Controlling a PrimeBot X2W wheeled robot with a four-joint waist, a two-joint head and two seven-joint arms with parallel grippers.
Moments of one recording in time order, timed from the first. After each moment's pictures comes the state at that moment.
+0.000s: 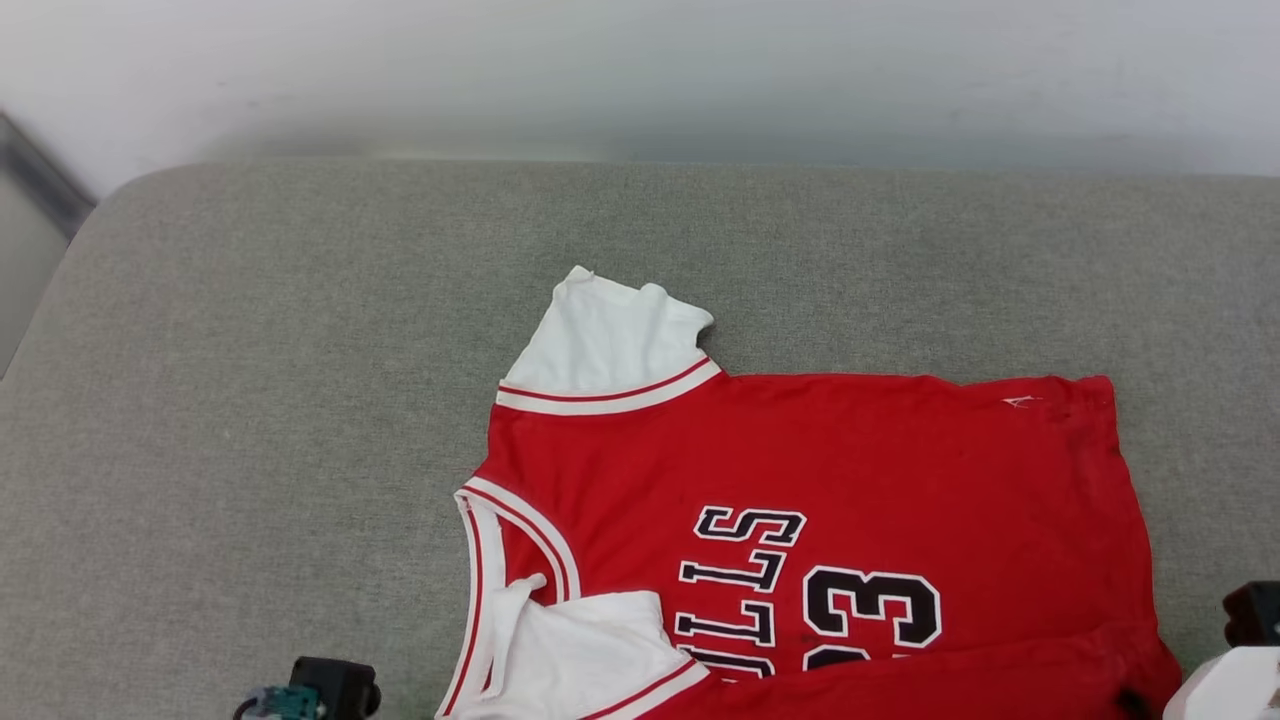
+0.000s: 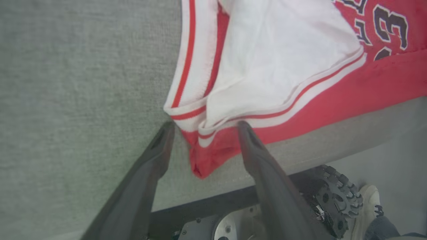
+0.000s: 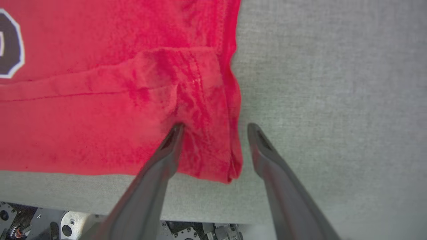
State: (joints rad) left arm 0.06 0.63 -0.64 -0.02 -0.95 0.16 0.23; right arm 0.16 -0.24 -0.17 -0.06 0.25 0.13 0.81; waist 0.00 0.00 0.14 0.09
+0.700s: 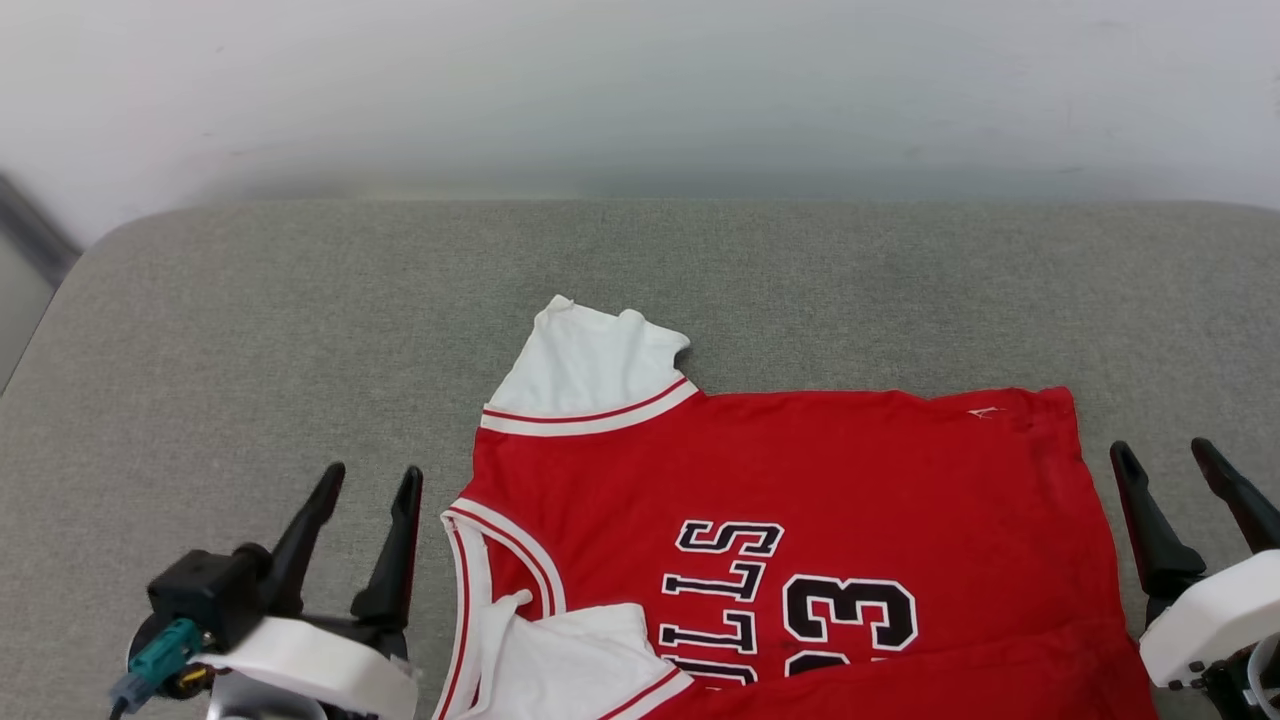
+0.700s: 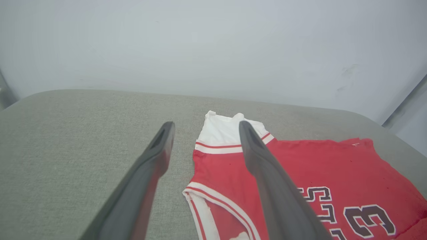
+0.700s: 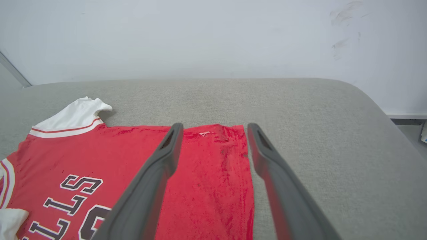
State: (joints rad) left arm -0.04 0.53 -0.43 -0.06 -0.72 0.16 -0.26; right arm 0.02 -0.22 -0.14 -0.16 0.32 0.13 0.30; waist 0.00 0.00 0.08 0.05
